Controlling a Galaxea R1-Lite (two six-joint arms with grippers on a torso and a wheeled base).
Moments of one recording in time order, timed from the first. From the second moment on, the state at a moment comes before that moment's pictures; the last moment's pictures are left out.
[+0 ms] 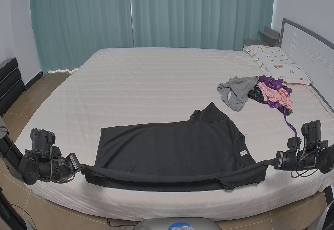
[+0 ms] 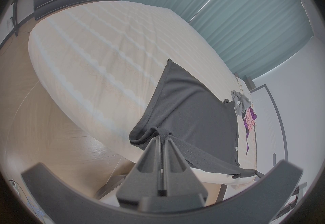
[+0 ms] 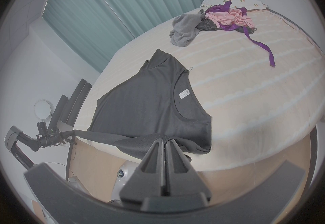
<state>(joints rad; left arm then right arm) 0.03 1.82 -0.36 -0.63 -0.24 -0.63 0.01 1.74 -0.37 -0.57 0.36 0.28</state>
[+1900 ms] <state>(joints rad) 0.04 2.11 -0.61 -0.59 -0.24 -0.71 0.01 2.09 -0.63 -0.58 0.41 0.52</state>
